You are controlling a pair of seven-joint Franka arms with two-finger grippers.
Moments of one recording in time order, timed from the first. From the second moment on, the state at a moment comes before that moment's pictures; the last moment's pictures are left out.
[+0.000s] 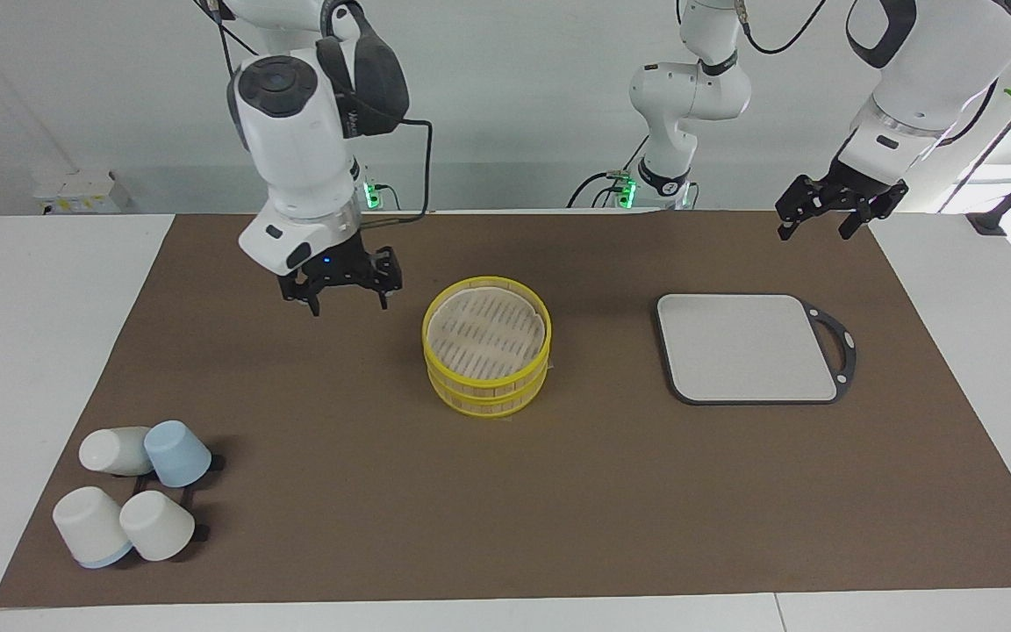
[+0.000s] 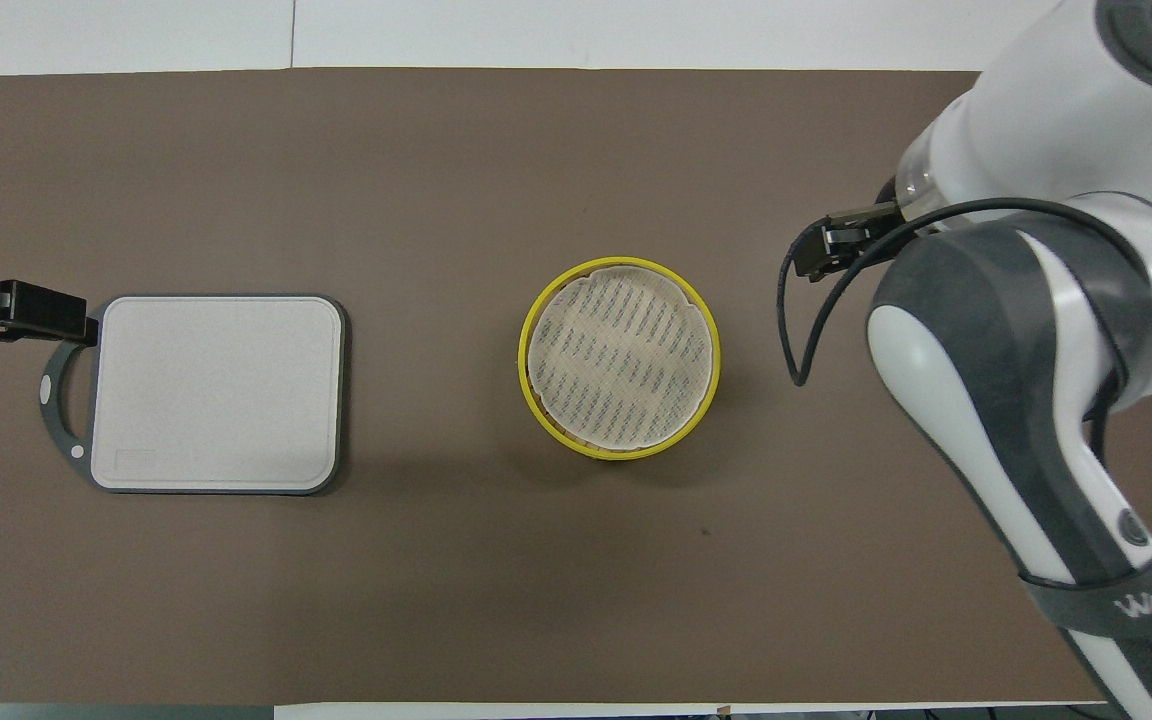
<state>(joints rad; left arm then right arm) -0.22 -0.06 0.17 -1.65 -0.02 1.57 0.00 0.13 0.19 0.12 -1.49 -0.04 1.65 0.15</state>
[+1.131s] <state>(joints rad) -0.22 -0.06 0.16 -1.65 0.00 1.58 0.00 -0.13 -0.04 0.12 -1.66 -0.04 1.51 -0.05</state>
